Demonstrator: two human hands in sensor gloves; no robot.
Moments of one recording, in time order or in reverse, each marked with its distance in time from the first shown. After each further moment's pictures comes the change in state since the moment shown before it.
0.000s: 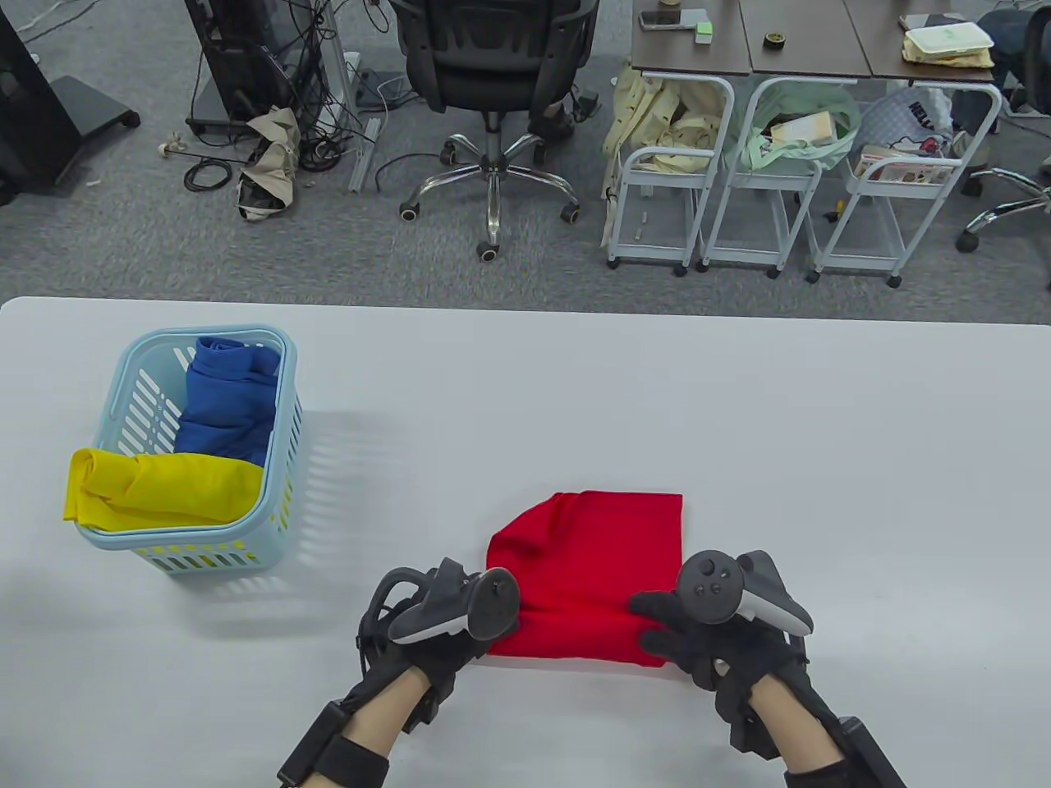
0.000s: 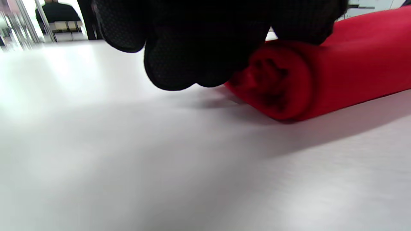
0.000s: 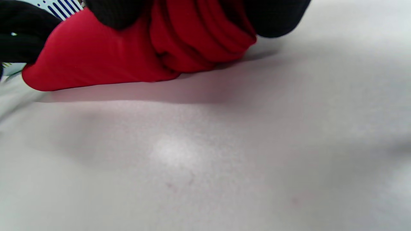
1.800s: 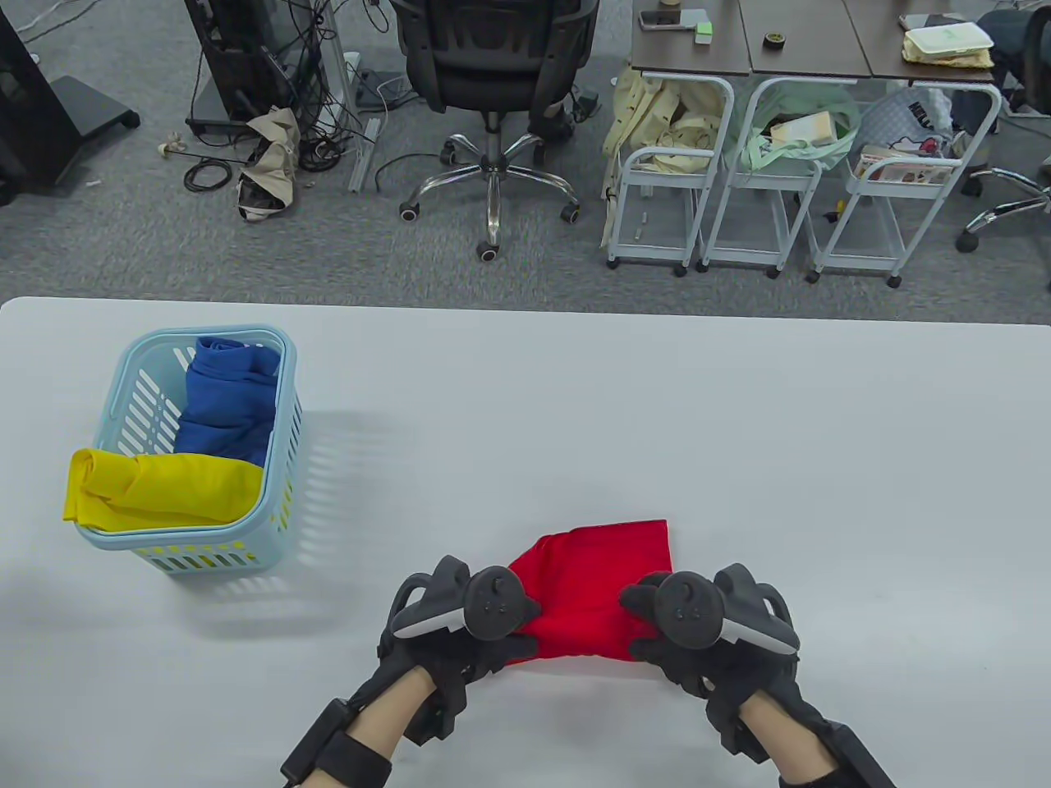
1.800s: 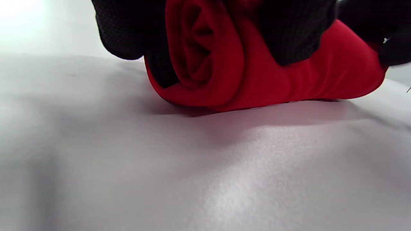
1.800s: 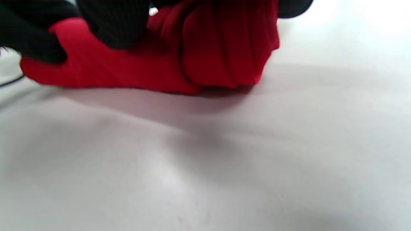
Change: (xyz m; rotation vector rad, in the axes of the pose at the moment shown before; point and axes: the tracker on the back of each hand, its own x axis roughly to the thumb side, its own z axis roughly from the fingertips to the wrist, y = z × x) left_hand 0.005 -0.011 -0.008 -0.127 -0.185 0.390; right_hand 0.039 0.005 0.011 -0.130 -0.060 0.280
